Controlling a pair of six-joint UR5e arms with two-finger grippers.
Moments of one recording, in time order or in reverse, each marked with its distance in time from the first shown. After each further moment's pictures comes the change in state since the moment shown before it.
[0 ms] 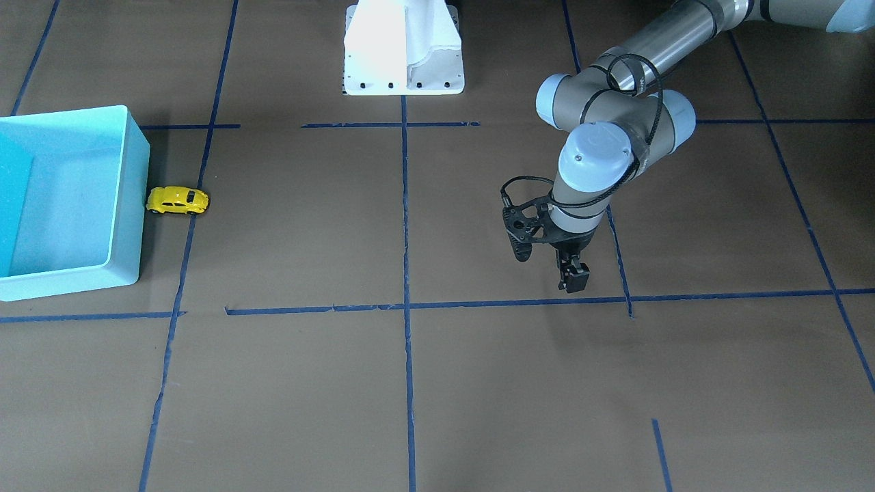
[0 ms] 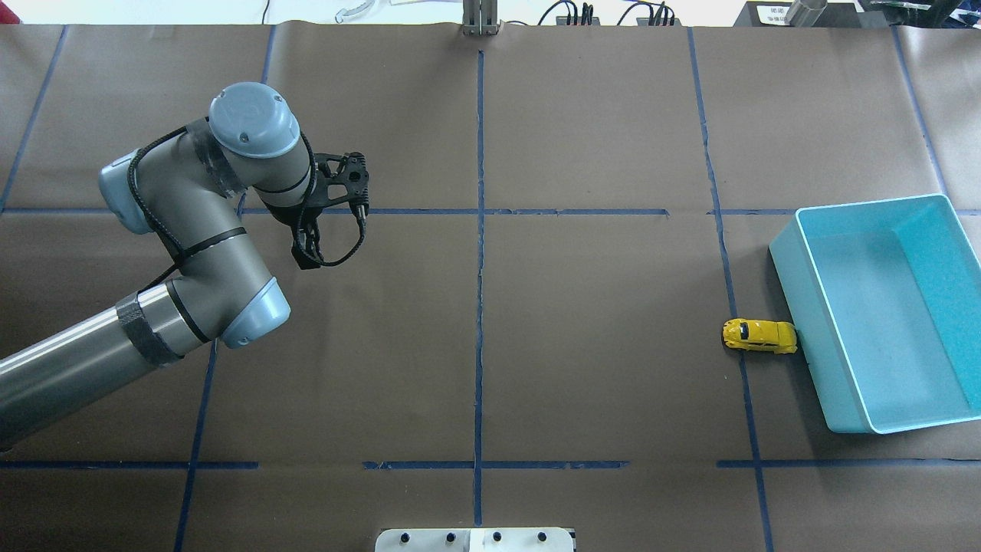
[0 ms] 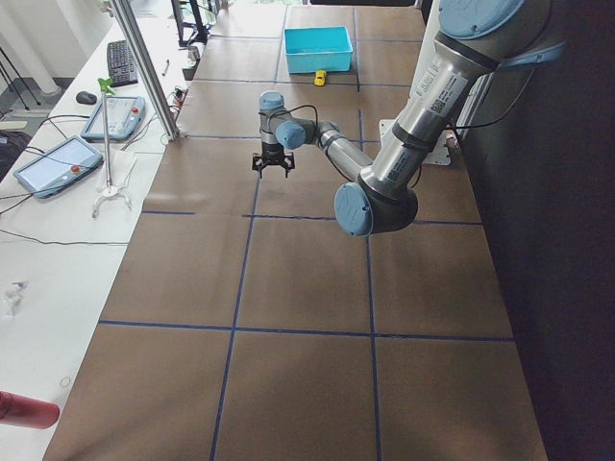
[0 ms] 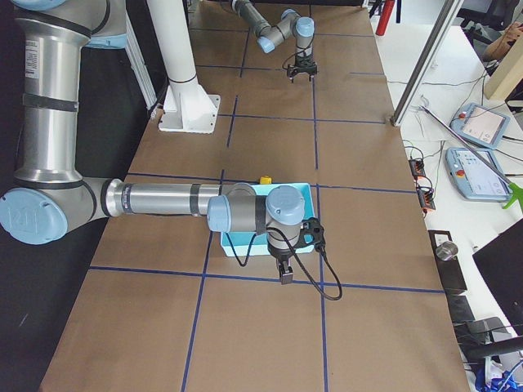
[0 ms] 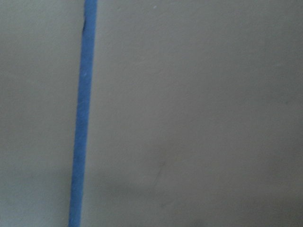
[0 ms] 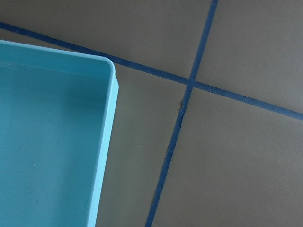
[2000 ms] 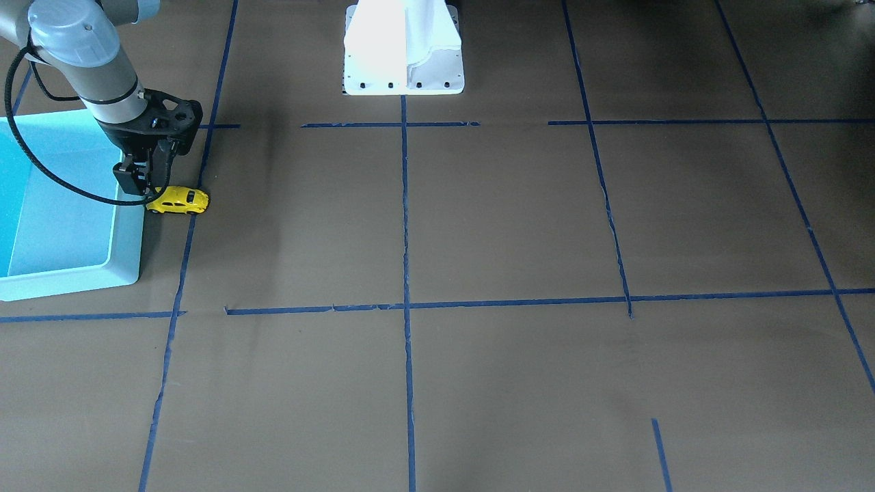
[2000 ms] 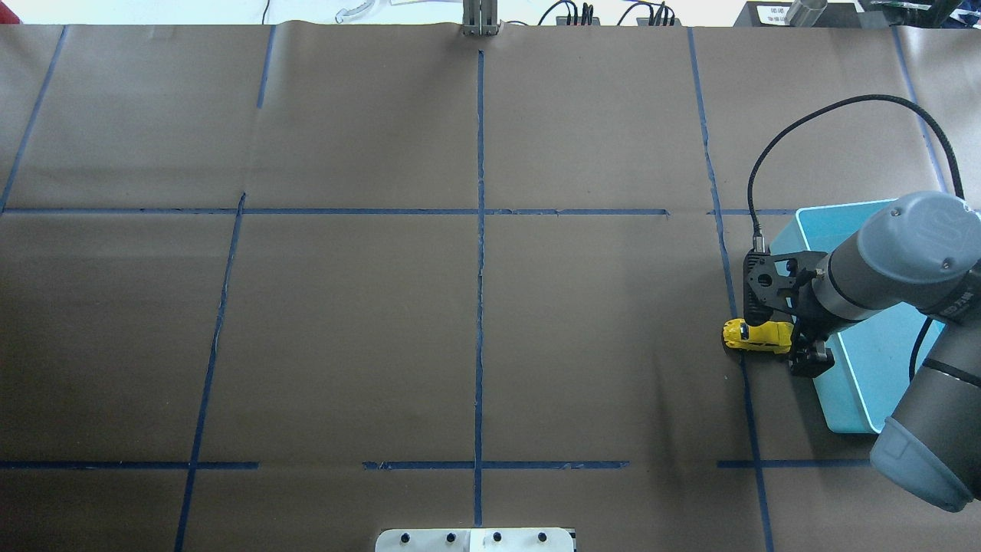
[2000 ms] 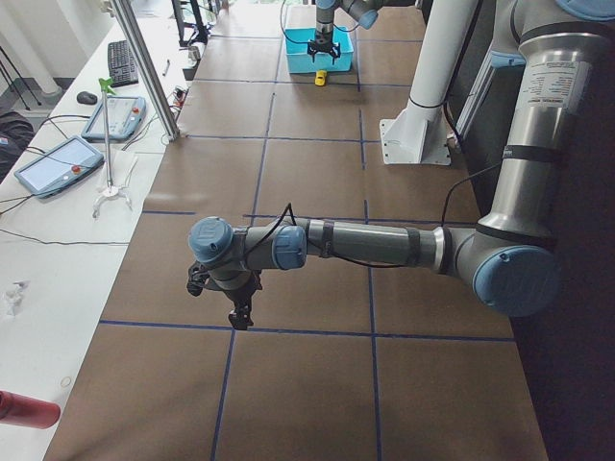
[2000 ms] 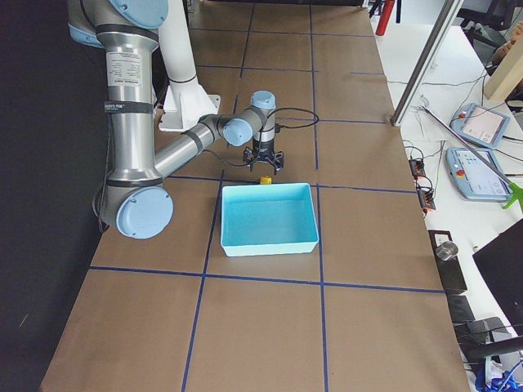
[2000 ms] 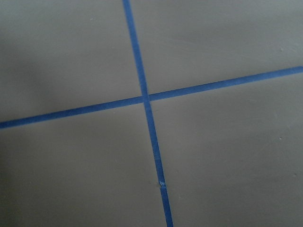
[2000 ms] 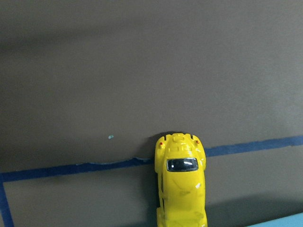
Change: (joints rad) left arm -0.748 0.462 -0.011 0.224 -0.396 -0.310; right arm -0.868 0.136 0.233 0.011 -0.396 -0.221
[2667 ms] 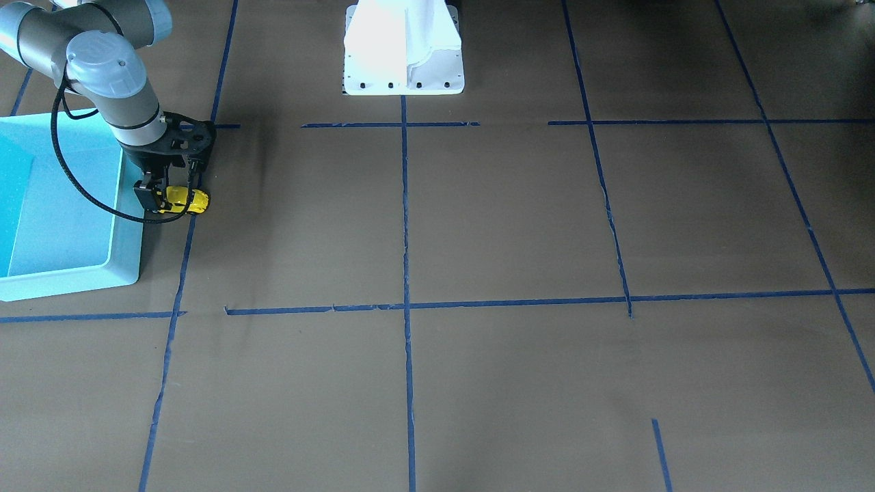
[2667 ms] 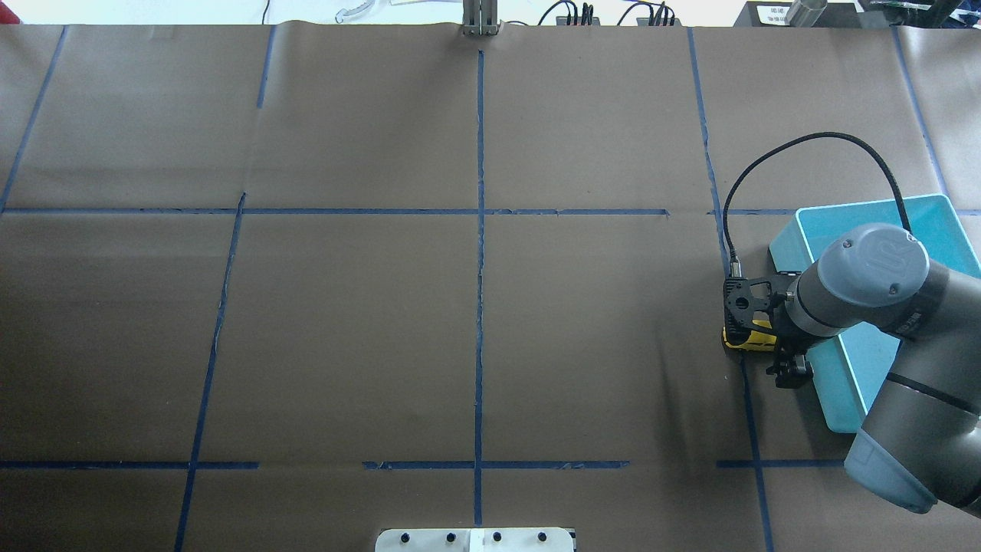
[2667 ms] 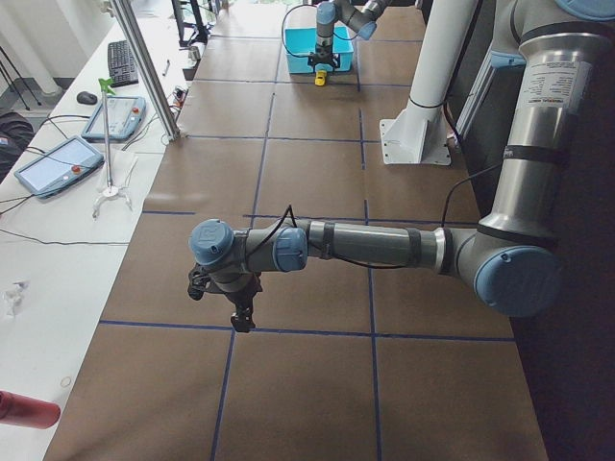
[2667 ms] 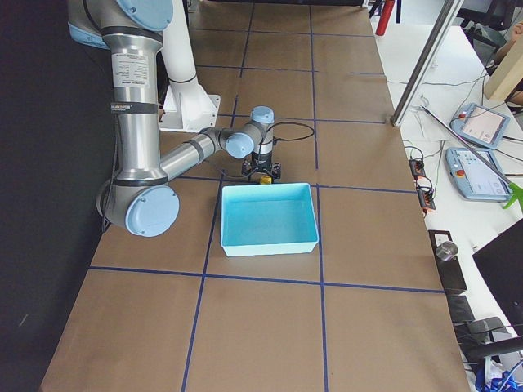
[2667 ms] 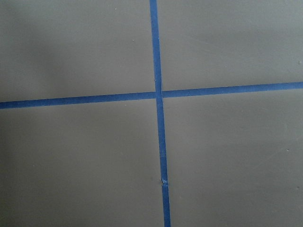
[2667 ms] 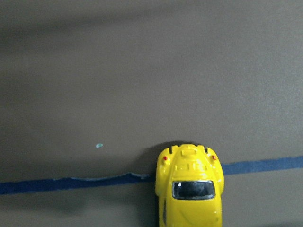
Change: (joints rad) left arm 0.000 0.003 0.007 -0.002 0.002 -0.015; right arm -0.032 0.013 -0.103 0.097 -0.028 0.003
